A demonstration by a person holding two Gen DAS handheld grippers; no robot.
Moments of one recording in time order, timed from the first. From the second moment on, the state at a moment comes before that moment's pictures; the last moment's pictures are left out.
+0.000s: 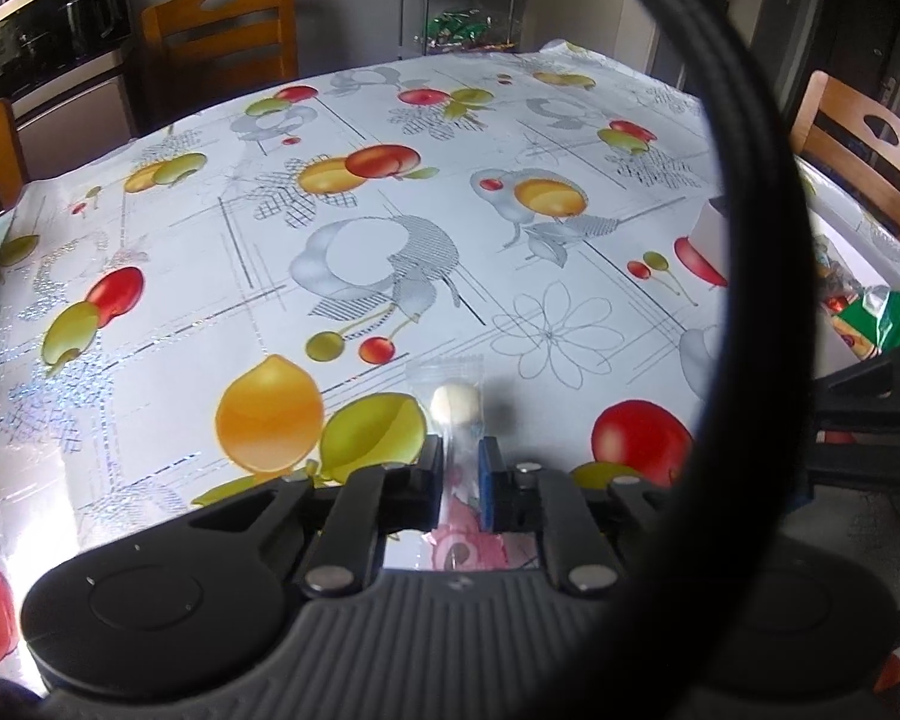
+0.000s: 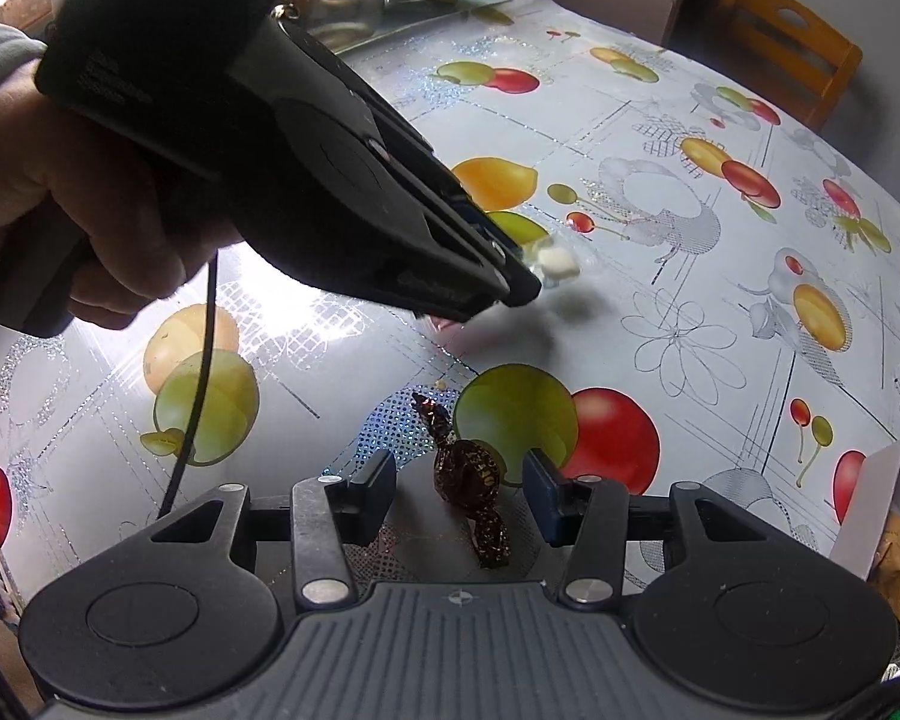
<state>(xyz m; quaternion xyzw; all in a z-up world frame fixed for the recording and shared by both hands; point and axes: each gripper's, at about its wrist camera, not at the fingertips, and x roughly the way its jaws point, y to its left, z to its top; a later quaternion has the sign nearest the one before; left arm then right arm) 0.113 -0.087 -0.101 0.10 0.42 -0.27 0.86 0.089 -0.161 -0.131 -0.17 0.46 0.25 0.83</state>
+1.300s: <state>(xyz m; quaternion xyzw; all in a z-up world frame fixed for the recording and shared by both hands) 0.083 -0.098 -0.060 0.06 0.41 -0.24 0.88 0.070 -0.231 -0.082 -0.05 0.43 0.18 0.88</state>
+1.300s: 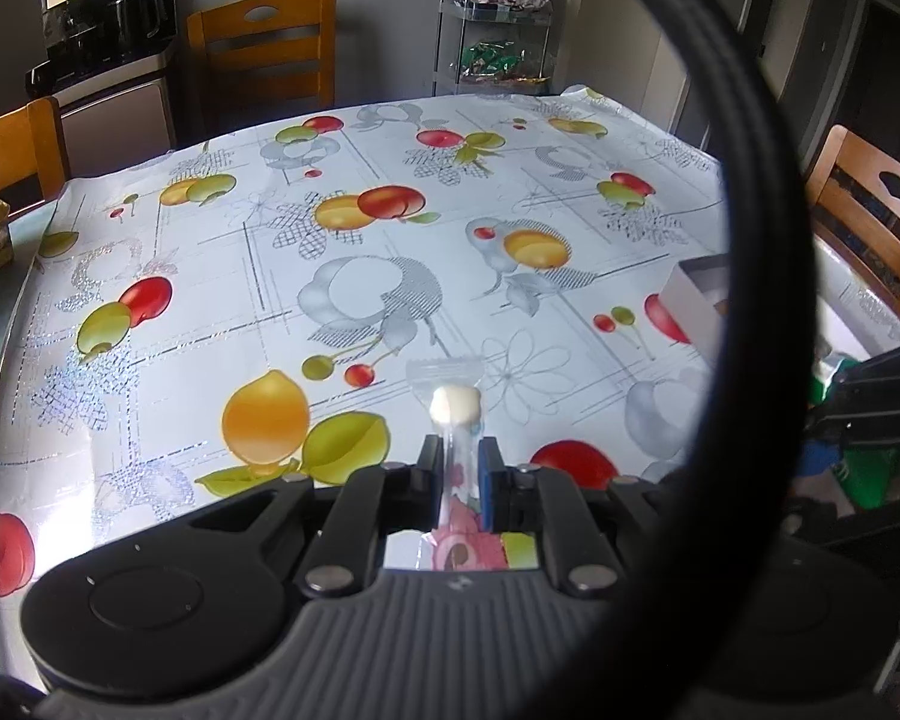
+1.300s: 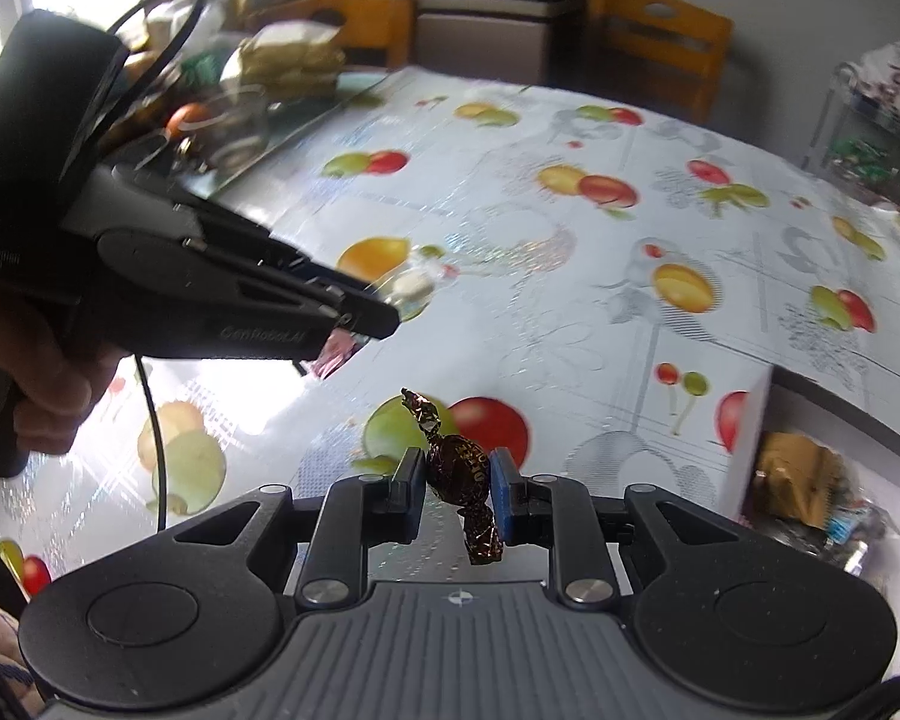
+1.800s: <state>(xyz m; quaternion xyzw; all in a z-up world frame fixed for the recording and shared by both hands) 0.080 -0.141 -0.030 0.07 0.39 -0.27 0.88 0.057 -0.279 -0.052 -0.01 0.39 0.12 0.91</state>
